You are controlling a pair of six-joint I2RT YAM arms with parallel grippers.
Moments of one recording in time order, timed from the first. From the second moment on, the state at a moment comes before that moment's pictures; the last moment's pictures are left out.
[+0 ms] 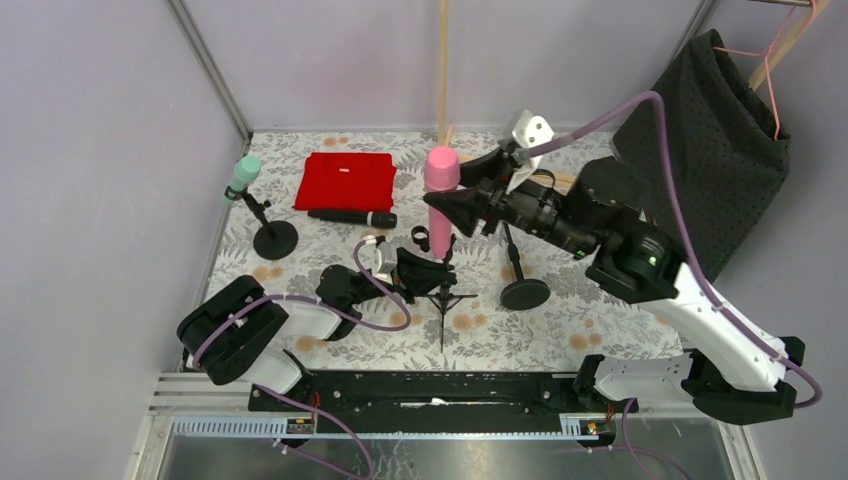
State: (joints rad) left arm -0.76 1.46 0.32 1.53 0.65 -0.28; right arm 1.03 1.13 1.62 -0.39 -0.05 -0.01
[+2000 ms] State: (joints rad) left arm -0.77 1.47 0.33 1.53 0.65 -0.27; right arm 1.03 1.28 1.62 -0.24 0.04 -0.08
